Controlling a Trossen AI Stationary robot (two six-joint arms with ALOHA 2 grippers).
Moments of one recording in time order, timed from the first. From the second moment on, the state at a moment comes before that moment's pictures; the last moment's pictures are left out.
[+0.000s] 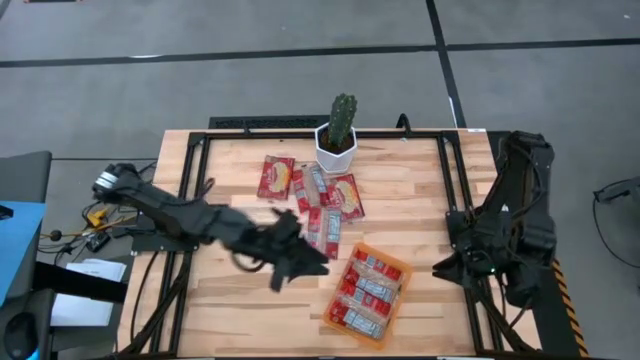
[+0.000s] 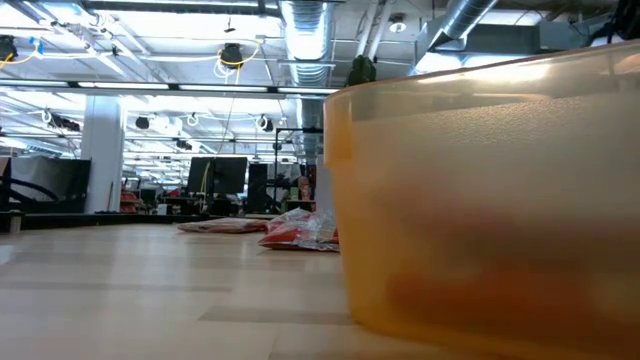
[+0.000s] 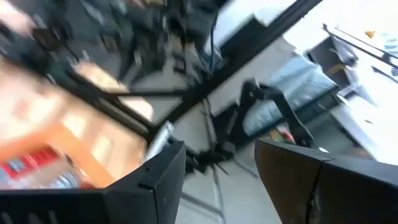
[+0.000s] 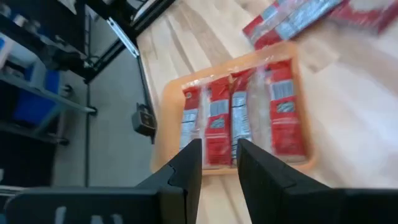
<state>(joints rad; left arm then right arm) -0.41 1.44 1.32 0.15 -0.19 -0.84 1.28 0.99 0.91 -0.95 0.90 1.68</state>
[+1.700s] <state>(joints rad) -0.46 1.43 1.06 -0.53 -0.73 -1.40 0.68 1.29 0.85 -0.48 0.62 1.40</state>
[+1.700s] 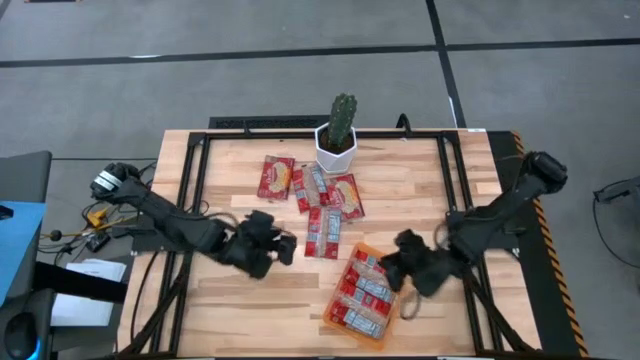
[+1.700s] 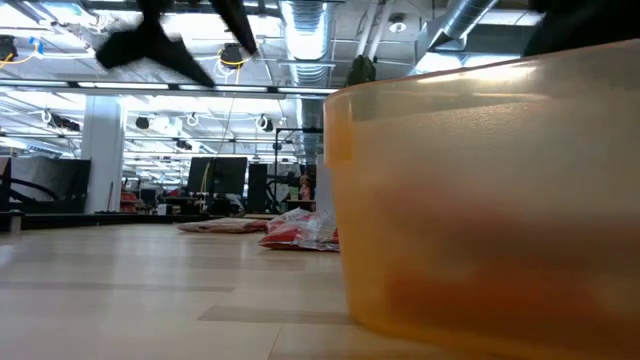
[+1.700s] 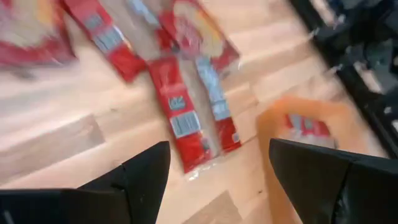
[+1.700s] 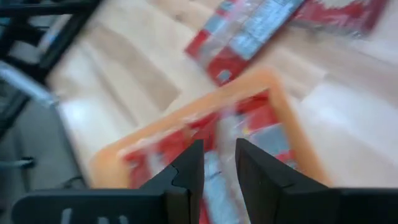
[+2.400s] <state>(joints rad) -0.01 1.44 0.43 0.54 -0.18 -1.19 0.04 1.51 0.85 -0.21 0.25 0.89</state>
